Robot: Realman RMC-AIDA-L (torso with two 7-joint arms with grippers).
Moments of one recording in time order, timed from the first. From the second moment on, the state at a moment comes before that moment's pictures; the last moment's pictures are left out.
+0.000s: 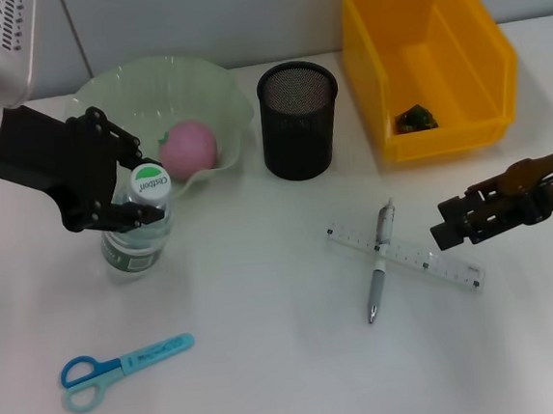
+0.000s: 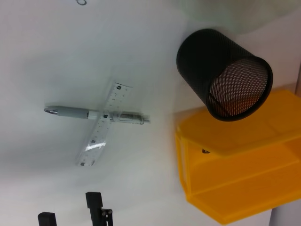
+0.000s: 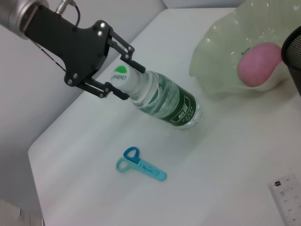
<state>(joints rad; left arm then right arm) -0.80 -2.06 0.99 1.28 2.48 1.77 -1.49 0.62 1.90 -0.74 -0.78 -2.19 -1.84 1.98</state>
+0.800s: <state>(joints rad) -0.81 -2.06 0.93 1.28 2.48 1.81 -1.54 0.63 1.90 -0.74 -0.78 -2.19 -1.83 1.98</state>
